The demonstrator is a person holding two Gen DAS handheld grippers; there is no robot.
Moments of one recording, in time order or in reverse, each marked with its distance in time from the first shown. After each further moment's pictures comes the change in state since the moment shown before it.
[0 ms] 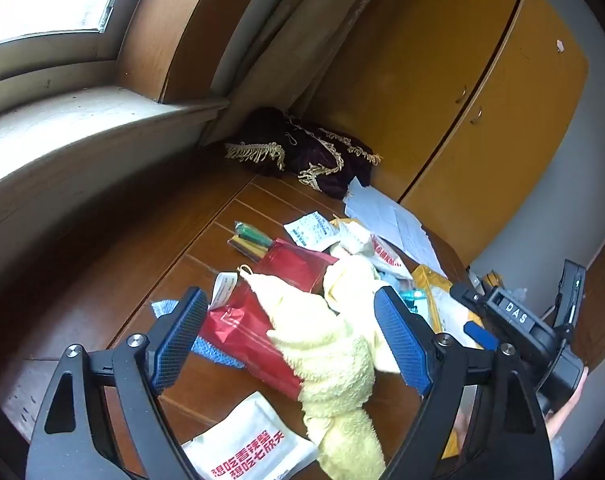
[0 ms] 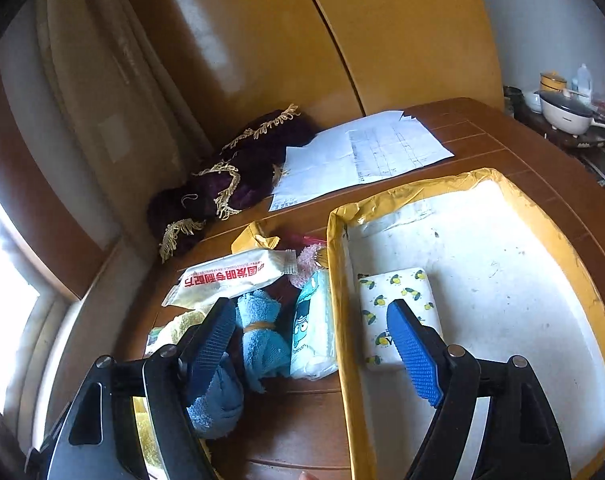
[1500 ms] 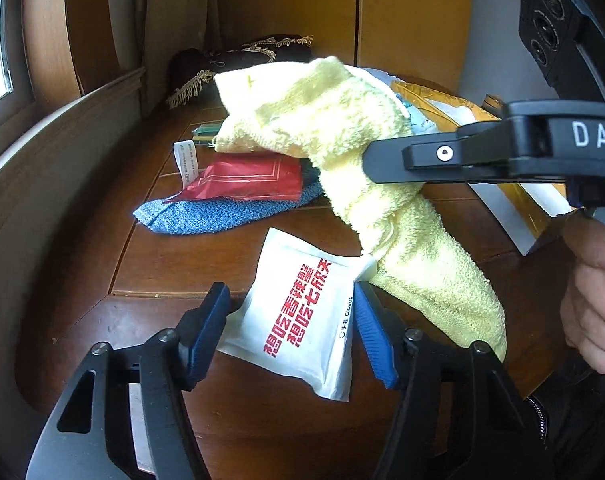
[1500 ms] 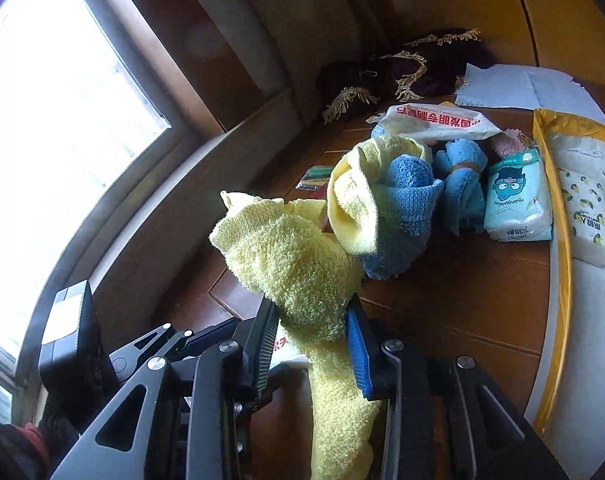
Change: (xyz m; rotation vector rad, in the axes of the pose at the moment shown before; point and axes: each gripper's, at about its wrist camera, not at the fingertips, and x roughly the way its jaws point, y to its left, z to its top) left arm 0.005 -0.013 -0.091 0.553 0.170 0.093; right arm 0.003 0.058 -0.098 -0.347 0.313 0.498
